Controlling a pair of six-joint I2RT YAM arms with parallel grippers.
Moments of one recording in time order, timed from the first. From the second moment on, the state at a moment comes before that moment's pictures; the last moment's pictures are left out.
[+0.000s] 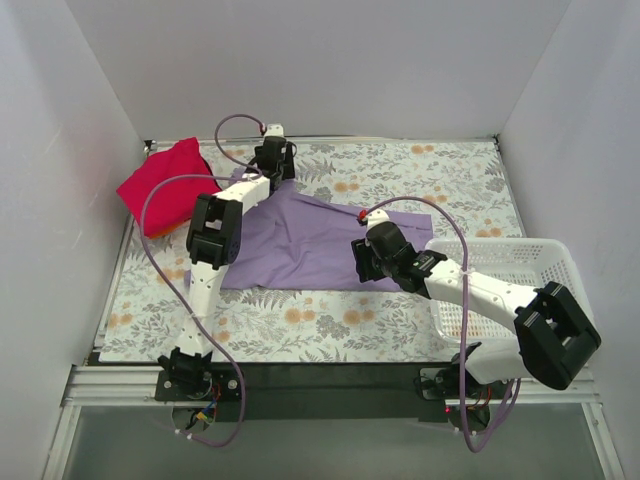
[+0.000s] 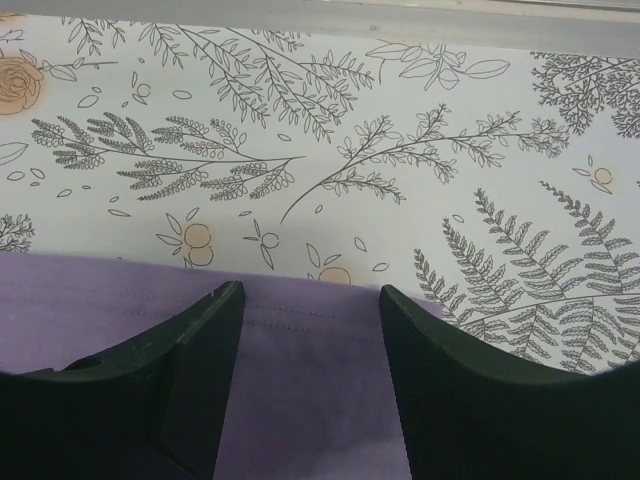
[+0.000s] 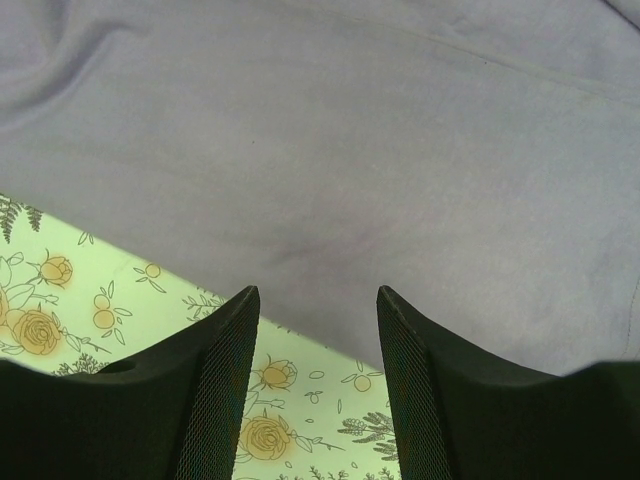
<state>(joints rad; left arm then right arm) -0.31 2.51 1.96 0.00 -0.29 -0.22 0.77 1.34 0.76 -0.19 0.18 0.29</state>
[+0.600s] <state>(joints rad) -0.31 2.51 1.96 -0.01 -0.28 -0.22 0.77 1.34 0.76 -0.19 0.20 0.30</state>
